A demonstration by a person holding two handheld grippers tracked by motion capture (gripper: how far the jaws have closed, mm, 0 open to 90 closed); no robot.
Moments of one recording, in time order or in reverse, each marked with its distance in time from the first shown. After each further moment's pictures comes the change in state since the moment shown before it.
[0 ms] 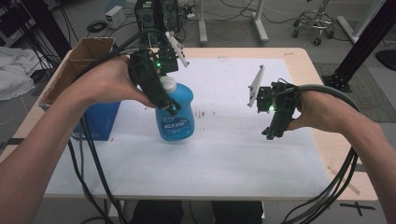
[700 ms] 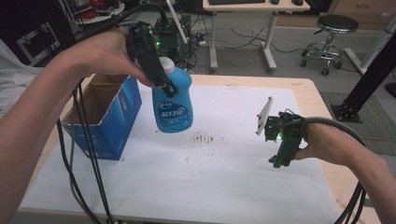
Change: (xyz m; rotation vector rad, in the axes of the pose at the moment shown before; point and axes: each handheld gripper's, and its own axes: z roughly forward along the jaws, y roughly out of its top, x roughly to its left) left arm 0.035 0.019 -0.090 0.034 0.048 -0.029; right arm 0.000 -0.001 -0.002 -0.016 -0.006 0.005
